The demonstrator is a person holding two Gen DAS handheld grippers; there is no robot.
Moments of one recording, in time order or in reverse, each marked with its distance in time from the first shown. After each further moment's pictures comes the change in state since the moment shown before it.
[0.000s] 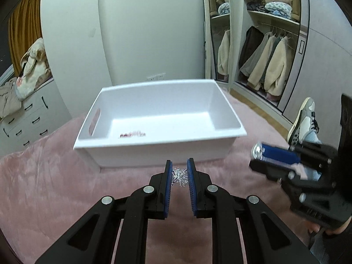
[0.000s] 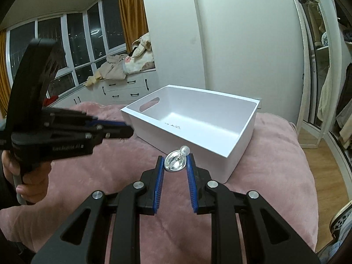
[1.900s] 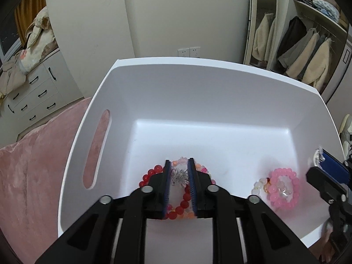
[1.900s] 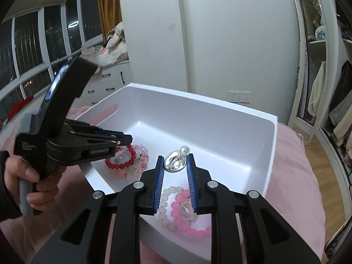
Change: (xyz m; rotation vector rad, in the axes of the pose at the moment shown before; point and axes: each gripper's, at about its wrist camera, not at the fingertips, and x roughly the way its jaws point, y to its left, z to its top) left arm 0.174 0.105 0.061 -0.134 0.205 0.109; right arm 0.133 -0.033 0.055 0.015 0.082 -0.130
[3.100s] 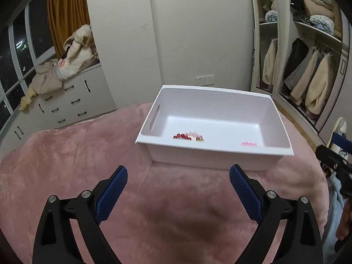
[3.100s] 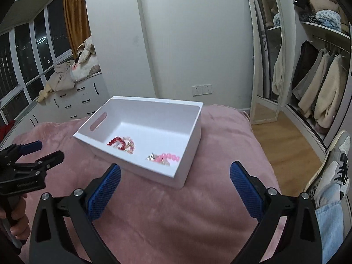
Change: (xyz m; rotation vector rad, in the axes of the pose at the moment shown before) left arm -0.191 -0.028 -0.109 -0.067 -0.206 0.146; right arm -0.155 -0.012 -0.029 0.185 0.003 -0.169
